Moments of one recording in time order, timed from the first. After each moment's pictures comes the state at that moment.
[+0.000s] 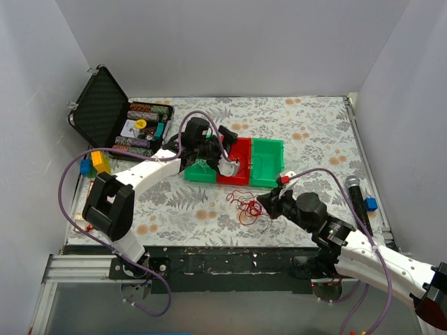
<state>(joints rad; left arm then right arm) -0.58 1.65 1.17 -0.11 0.56 1.56 0.92 0.60 0.29 0.06 0.10 0.26</state>
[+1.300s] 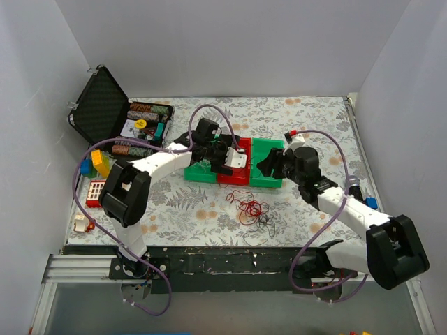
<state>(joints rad) -0.59 1.82 1.32 -0.28 0.54 1.25 0.45 1.18 0.59 0.20 -0.13 0.41</state>
